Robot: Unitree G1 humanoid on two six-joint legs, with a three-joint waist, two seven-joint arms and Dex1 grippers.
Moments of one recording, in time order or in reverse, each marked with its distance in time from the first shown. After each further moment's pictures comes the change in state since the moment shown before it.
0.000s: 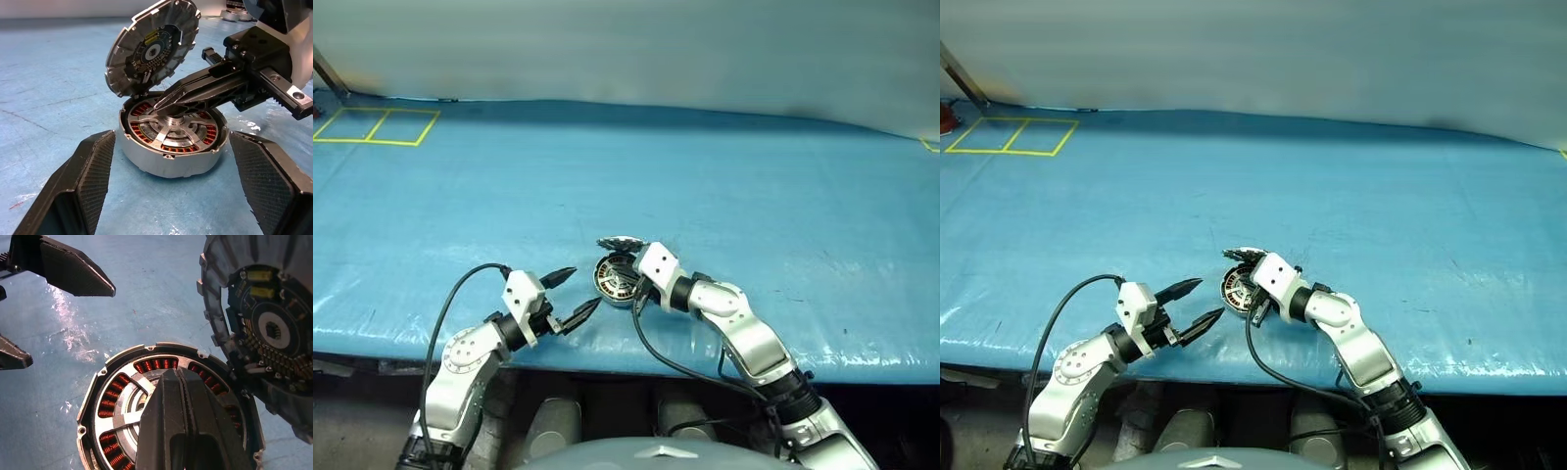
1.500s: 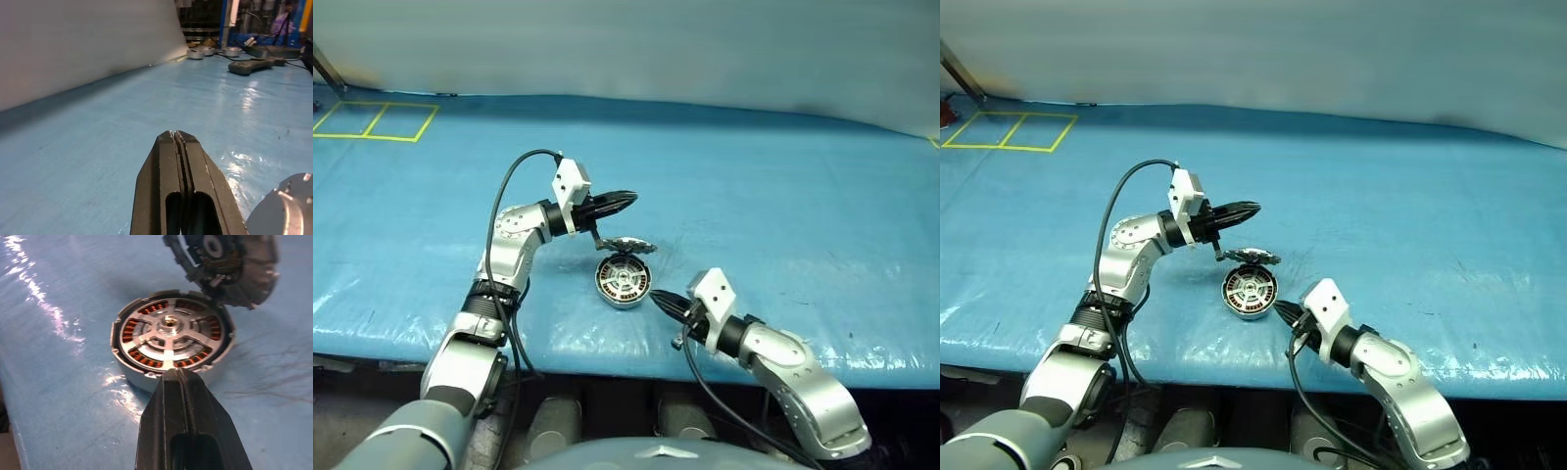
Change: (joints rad) left arm -0.817 -0.123 -0.052 0.634 0.030 -0.042 -0.310; right arm 0.381 -0.134 -0.209 -0.411 0.190 0.154 -0.091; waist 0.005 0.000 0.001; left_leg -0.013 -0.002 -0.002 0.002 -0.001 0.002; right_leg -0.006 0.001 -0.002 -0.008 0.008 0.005
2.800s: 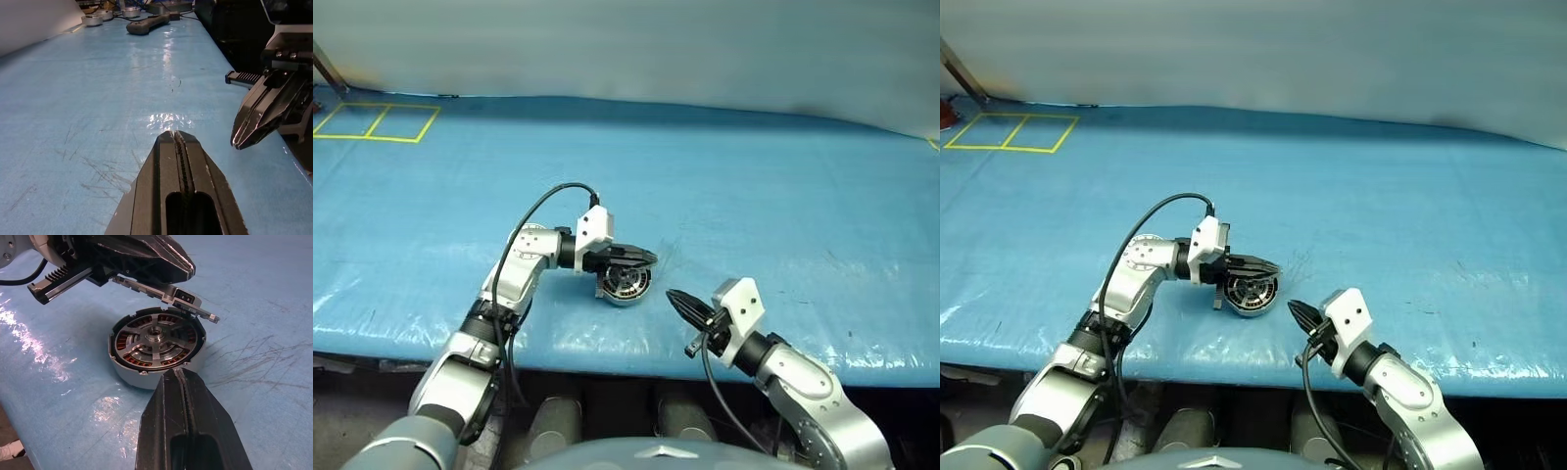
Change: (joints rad) left arm 0.137 0.051 -0.148 -0.208 0.057 0.039 -0.199; right arm 0.119 0.014 -0.018 -0.129 0.040 -0.017 -0.078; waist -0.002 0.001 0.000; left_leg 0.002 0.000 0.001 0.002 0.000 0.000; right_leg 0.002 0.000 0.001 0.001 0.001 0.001
